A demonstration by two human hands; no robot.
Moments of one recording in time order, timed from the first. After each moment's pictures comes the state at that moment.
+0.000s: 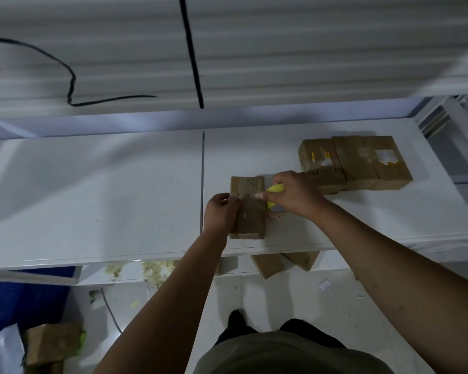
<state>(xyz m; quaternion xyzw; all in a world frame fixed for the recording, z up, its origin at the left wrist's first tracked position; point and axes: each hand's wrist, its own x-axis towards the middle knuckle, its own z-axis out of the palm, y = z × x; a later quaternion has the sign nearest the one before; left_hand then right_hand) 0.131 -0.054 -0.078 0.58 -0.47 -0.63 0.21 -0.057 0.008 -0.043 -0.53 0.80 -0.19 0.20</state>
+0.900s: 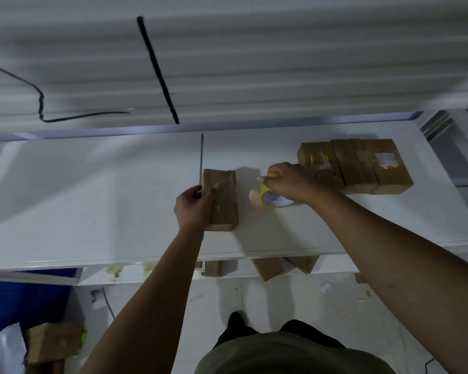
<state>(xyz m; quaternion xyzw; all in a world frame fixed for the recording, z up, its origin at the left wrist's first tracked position) 0.157 -0.090 -0.082 0.63 -0.50 -0.51 0.30 -0.084 -0.030 -0.044 -0.51 0.80 -0.14 0.28</state>
